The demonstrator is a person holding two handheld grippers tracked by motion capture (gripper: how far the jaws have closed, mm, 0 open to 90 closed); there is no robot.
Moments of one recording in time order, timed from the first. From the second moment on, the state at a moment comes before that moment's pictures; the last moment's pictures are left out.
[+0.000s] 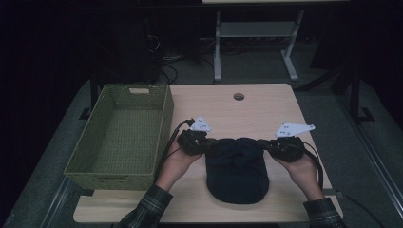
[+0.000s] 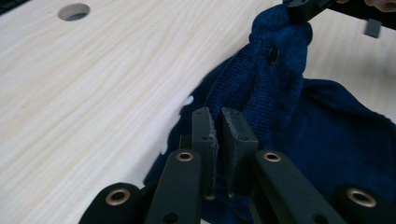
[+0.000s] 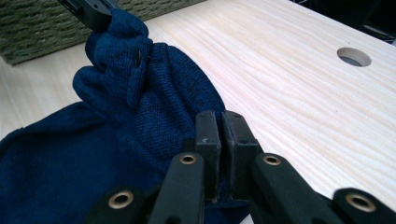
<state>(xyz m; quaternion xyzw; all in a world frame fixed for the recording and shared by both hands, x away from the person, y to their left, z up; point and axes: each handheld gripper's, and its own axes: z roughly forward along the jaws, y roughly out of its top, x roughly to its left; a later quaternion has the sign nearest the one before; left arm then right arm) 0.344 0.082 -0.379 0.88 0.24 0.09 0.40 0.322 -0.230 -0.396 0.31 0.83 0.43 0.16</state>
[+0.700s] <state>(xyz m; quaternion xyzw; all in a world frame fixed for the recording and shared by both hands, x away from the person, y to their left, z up) 0.310 0.078 -0.398 0.90 0.22 0.04 0.37 0.283 -0.232 -0.416 0.31 0.85 0.41 0.11</state>
